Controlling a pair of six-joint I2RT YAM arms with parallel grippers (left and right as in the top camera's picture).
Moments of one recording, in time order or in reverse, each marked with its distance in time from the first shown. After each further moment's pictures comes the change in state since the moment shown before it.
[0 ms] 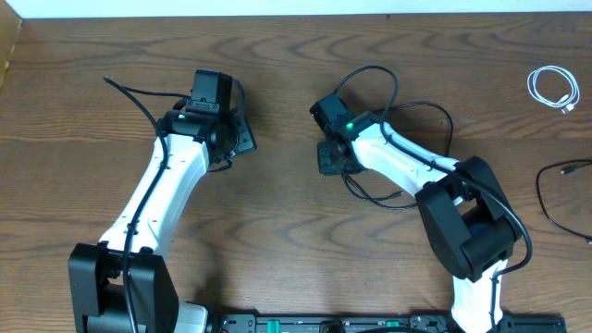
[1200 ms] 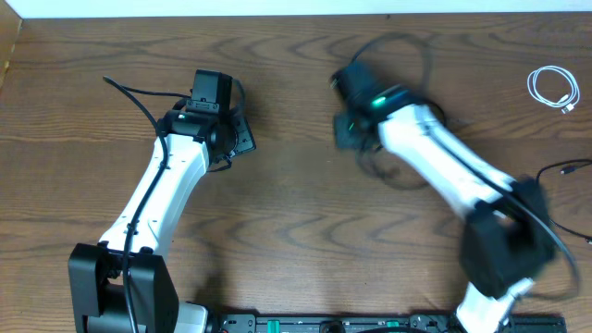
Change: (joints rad) left arm 0.000 0.000 0.000 0.000 -0.008 0.000; right arm -0.111 -0.174 0.139 -0.138 0.028 -0.120
